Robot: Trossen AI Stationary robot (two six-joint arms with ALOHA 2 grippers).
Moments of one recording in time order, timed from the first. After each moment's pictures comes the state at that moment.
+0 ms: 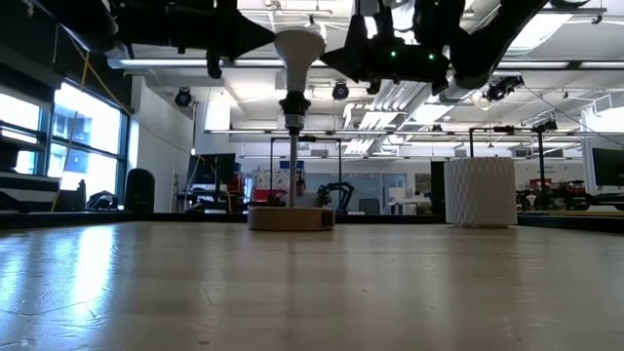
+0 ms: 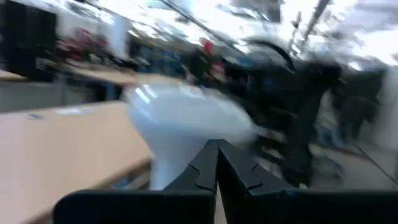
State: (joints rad) left arm 0.23 1.17 0.57 0.76 -0.21 -0.15; right arm -0.39 1.64 0.83 1.07 -0.05 0.05
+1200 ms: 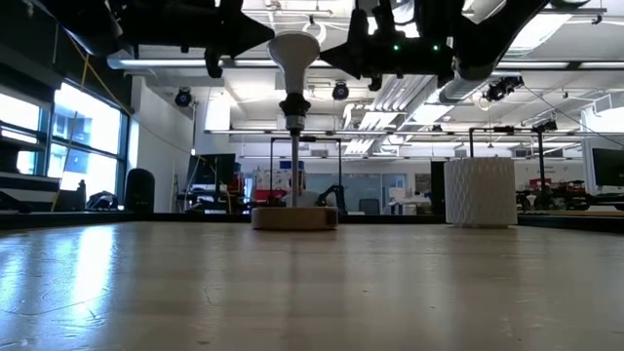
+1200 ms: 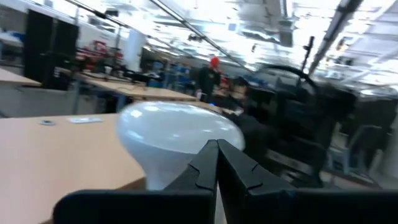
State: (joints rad) left arm 0.20 1.20 0.57 0.87 -0.29 -0.18; right arm -0.36 1.59 0.83 0.96 -0.03 0.03
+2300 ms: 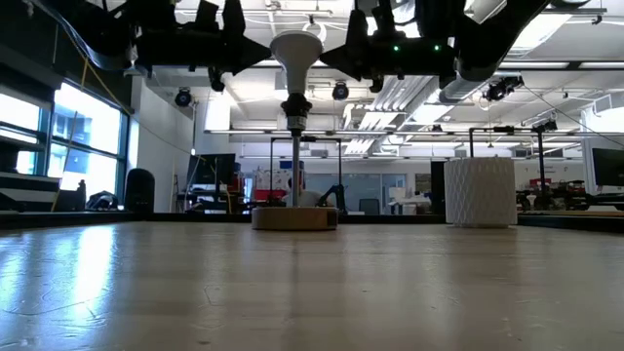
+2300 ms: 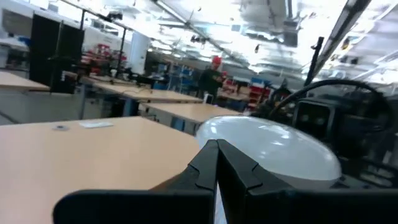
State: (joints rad) left arm 0.43 1.25 0.58 0.90 -0.06 -0.21; right arm -0.34 1.59 0.81 0.98 0.02 0.02
